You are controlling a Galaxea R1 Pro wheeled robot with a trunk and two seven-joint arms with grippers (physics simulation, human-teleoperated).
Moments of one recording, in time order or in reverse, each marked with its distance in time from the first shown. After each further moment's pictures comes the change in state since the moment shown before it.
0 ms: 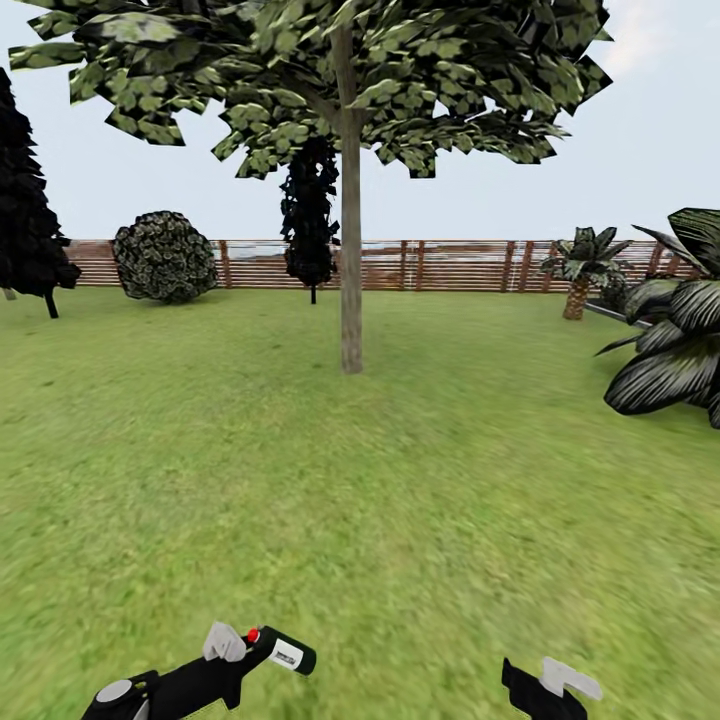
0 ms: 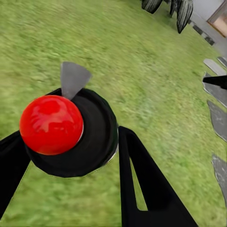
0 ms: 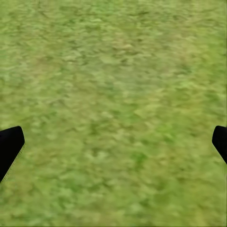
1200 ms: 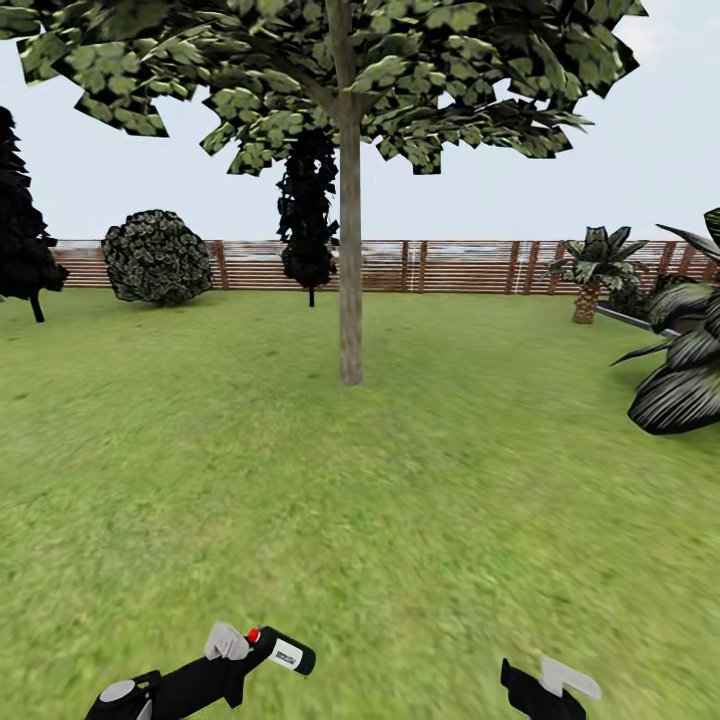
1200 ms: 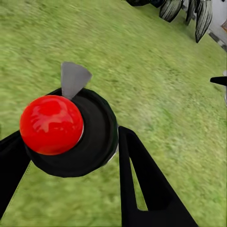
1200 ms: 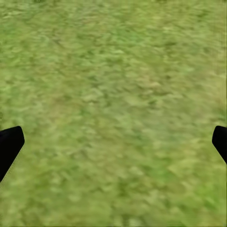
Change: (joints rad) left arm 0.000 -0.007 -0.001 0.000 -0.006 0.012 0.035; right arm 0.000 0.001 0.003 0.001 0.000 0.002 0.002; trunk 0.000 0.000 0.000
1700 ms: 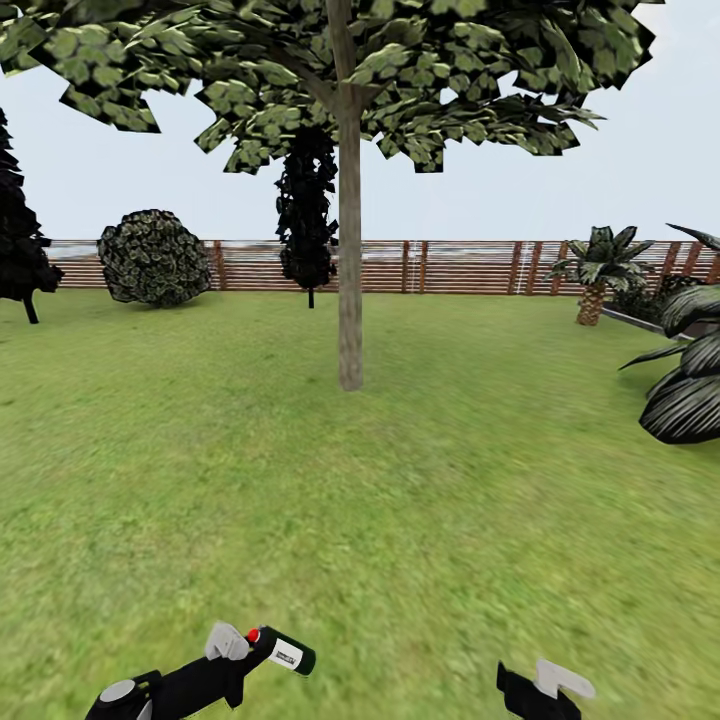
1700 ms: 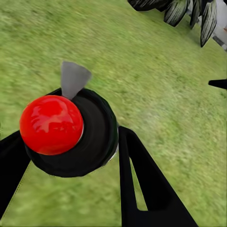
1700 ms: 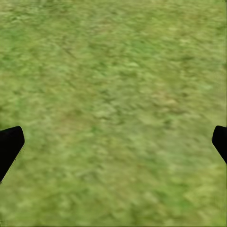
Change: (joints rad) left arm 0.000 0.000 0.000 0.000 0.000 0.000 0.000; right arm 0.000 -0.001 0.038 0.016 -0.001 0.000 0.000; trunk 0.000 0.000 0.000
